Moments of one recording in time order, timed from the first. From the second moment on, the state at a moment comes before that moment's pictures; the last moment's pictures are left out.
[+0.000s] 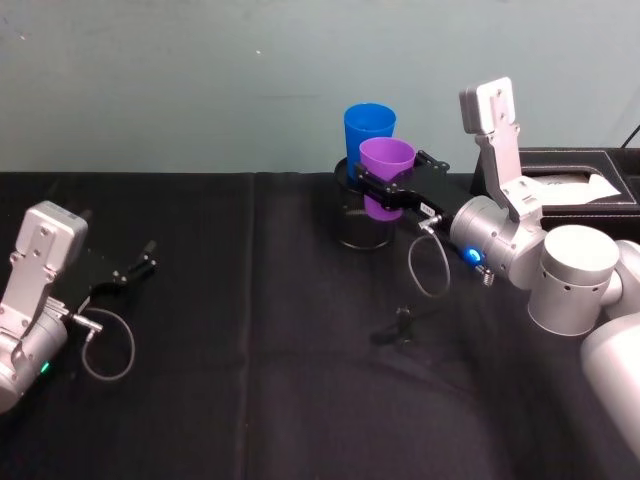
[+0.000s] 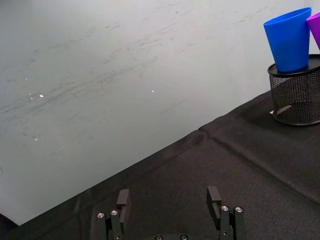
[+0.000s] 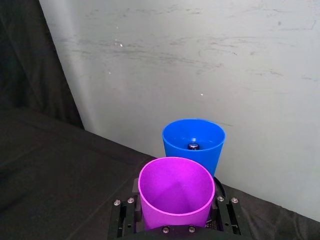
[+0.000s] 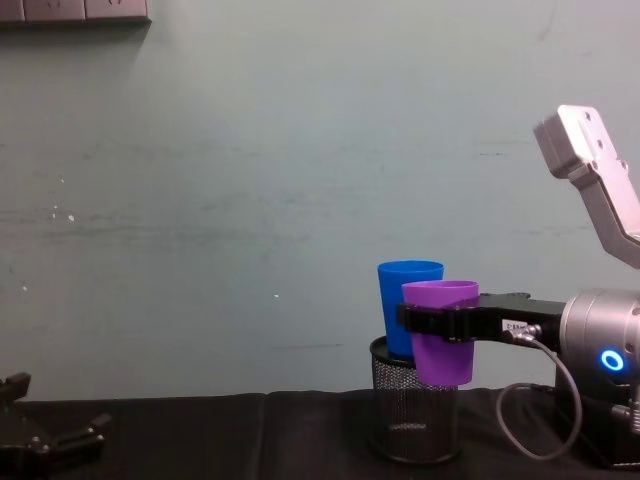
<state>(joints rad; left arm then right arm) -0.20 0.60 0.45 -1.41 -0.25 -0.12 0.03 0.52 0.21 -0.36 -1.17 0.29 0.12 0.34</state>
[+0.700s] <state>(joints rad) -0.20 0.60 0.45 -1.41 -0.25 -0.12 0.03 0.52 0.22 -0.36 -1.17 0.30 0.12 0.34</state>
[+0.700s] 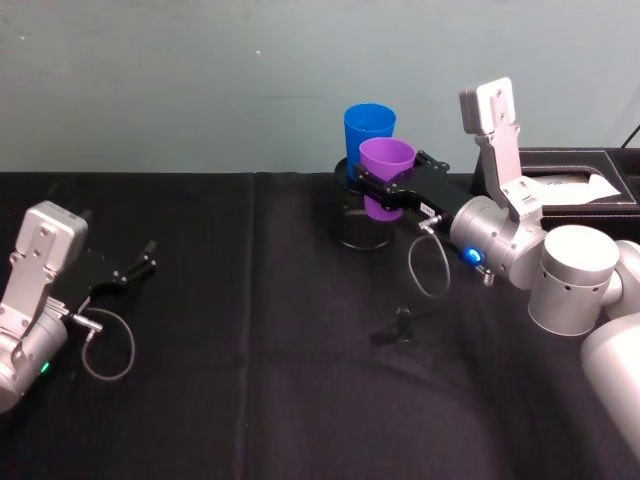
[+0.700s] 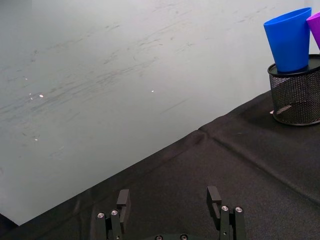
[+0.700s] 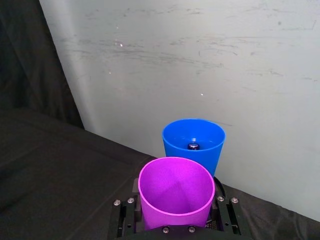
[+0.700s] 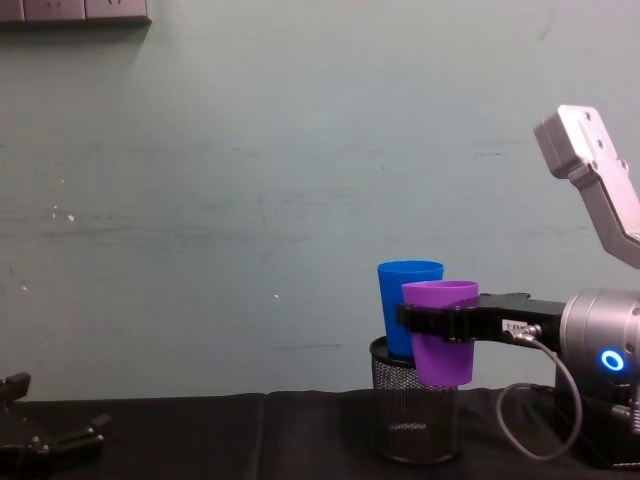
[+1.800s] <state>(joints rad) -0.20 0.60 0.45 -1.41 -0.25 -0.12 0.03 0.52 0.22 -0.36 -1.17 0.30 0.12 0.34</state>
